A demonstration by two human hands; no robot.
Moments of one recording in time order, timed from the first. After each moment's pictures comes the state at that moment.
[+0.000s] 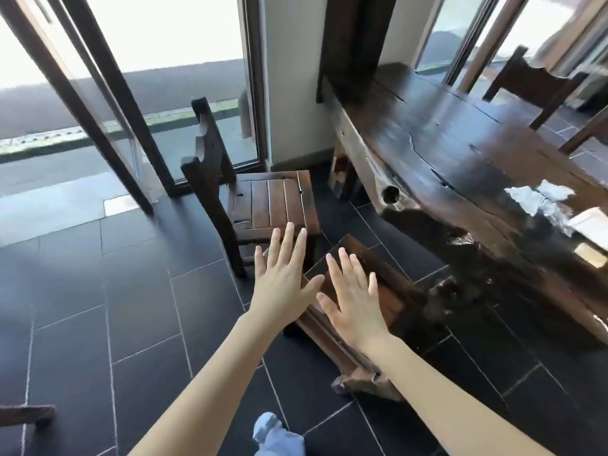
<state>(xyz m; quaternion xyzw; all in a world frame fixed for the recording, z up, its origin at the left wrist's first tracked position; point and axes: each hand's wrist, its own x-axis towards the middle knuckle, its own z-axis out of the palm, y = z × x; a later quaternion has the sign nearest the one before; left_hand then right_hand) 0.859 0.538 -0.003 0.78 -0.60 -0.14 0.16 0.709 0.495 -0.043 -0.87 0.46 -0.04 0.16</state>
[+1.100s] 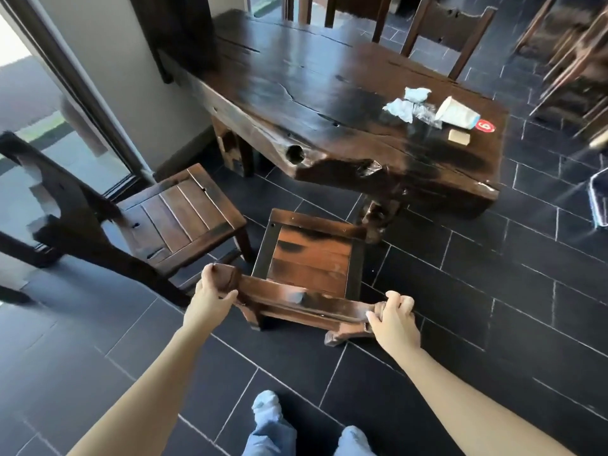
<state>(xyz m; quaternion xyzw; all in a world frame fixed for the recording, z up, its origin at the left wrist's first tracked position) 0.962 0.472 -0.114 0.75 -0.54 -0.37 0.11 0.636 0.562 -0.131 -0.49 0.85 -0.03 0.20</state>
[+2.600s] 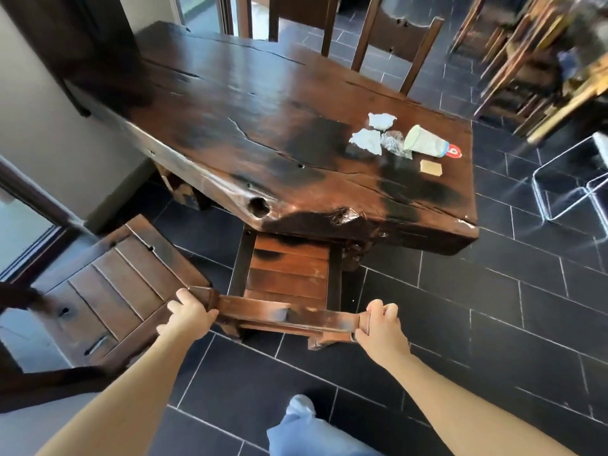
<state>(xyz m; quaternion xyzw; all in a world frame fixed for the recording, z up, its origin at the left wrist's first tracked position) 0.911 0.231 -0.125 0.76 -0.54 -0.33 -0.09 0.596 0.380 -0.138 -0.48 0.86 -0.01 0.19</state>
